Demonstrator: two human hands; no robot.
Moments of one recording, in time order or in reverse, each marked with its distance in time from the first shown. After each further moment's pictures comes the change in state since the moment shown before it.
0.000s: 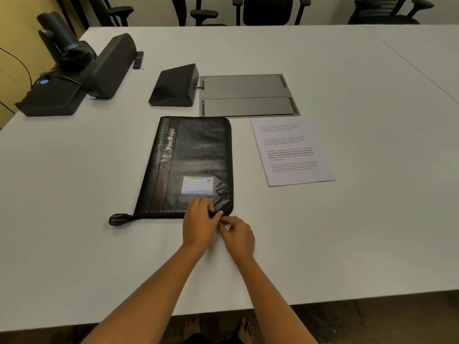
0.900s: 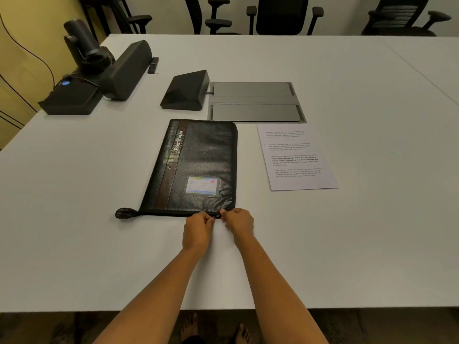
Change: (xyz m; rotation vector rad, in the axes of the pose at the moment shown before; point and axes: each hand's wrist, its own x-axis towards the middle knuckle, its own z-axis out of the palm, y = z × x) left_hand -0.012 -0.002 0.006 -0.092 -0.067 -0.325; right_hand 0.033 -0.030 -0.014 0.192 -0.122 0.393
